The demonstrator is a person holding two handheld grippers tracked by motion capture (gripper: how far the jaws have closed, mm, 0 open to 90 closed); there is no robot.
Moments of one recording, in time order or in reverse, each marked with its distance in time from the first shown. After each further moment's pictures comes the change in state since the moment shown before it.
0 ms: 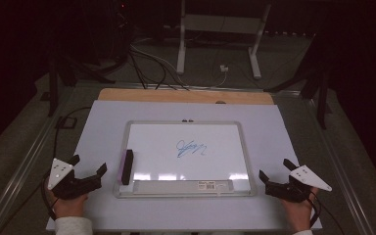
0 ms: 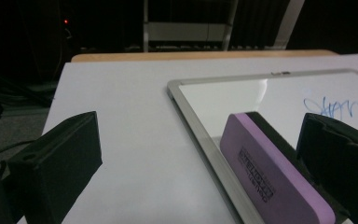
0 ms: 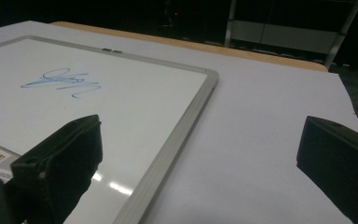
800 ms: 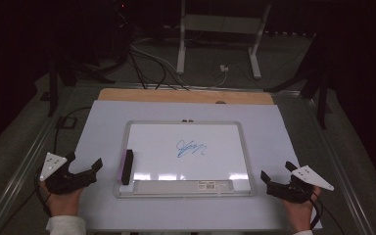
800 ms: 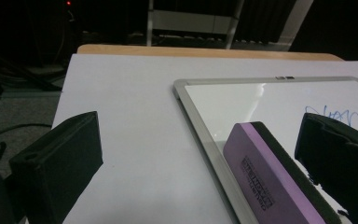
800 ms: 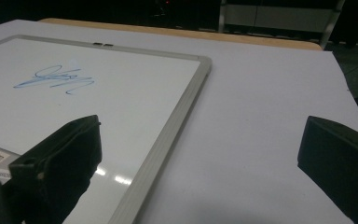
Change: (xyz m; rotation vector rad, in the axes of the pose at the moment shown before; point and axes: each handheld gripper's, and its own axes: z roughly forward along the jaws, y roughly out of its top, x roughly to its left) left arm 0.007 0.020 -0.001 0.071 0.004 -0.052; right arm -0.001 0.000 -0.003 0.051 -0.026 0.057
